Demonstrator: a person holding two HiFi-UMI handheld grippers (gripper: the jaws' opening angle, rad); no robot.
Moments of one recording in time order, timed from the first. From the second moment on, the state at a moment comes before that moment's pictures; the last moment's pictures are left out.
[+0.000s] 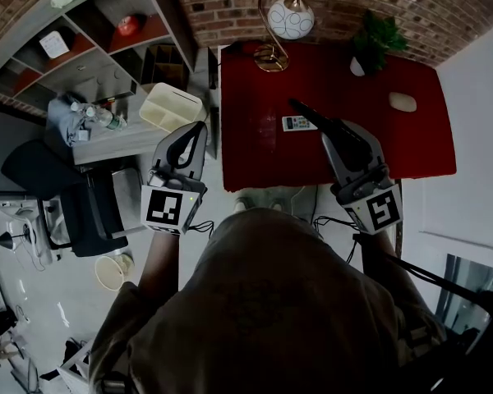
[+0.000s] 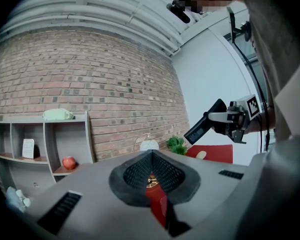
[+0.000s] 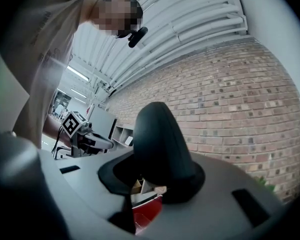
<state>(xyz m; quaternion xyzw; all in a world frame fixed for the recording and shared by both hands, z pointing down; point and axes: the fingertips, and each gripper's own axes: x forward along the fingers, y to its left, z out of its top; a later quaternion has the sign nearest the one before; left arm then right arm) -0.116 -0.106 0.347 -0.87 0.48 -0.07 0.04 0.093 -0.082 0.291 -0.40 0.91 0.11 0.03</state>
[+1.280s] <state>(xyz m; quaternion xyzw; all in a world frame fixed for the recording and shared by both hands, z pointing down) -0.098 -0.097 0.372 -0.88 0.47 -0.07 0.01 0.107 -0.172 0.462 -0.43 0.87 -0.01 -0.22</state>
